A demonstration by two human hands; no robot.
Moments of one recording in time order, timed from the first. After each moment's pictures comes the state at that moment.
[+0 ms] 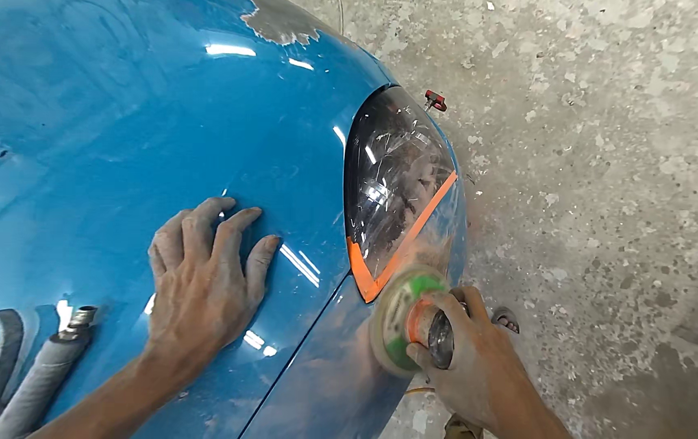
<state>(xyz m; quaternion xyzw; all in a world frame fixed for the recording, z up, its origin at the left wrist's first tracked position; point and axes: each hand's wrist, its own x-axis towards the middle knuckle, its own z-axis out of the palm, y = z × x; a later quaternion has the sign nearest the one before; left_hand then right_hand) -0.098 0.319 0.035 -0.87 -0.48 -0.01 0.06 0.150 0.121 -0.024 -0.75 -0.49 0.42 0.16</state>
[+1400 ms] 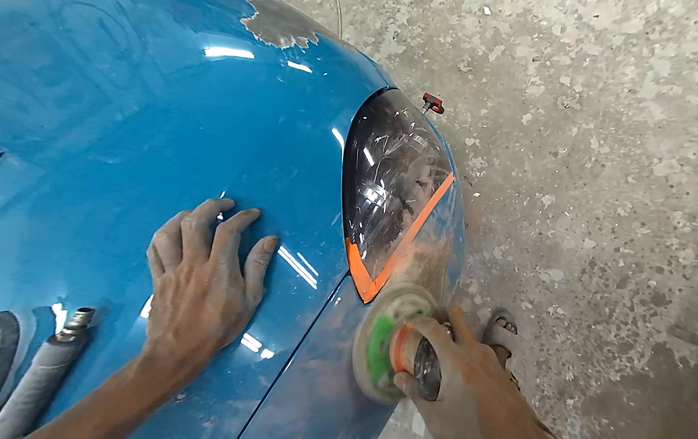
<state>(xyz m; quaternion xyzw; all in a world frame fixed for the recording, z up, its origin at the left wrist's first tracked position) -0.100 0.320 0.034 -0.87 -0.48 -0.01 0.07 0.138 0.106 -0.017 -0.71 -0.52 0.43 0.20</state>
